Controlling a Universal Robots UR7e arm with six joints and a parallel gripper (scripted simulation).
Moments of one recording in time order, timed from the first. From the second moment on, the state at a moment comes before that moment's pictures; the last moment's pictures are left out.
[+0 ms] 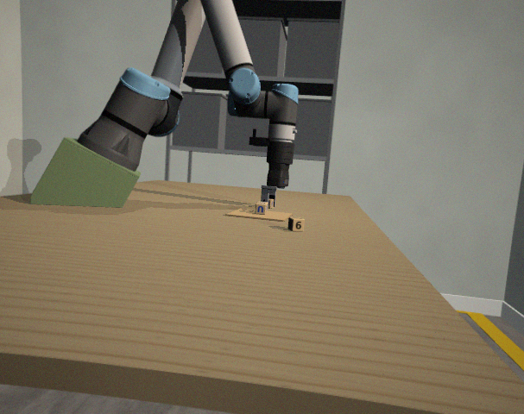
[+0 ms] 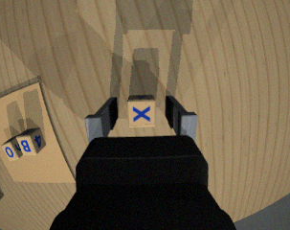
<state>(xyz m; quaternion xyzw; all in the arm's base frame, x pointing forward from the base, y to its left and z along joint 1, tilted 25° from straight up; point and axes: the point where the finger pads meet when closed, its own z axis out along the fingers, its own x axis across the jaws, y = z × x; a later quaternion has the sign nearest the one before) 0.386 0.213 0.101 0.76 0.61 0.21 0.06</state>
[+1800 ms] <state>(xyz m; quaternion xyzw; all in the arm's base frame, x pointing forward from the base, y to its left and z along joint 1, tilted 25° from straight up) 0.386 0.213 0.101 0.76 0.61 0.21 0.06</state>
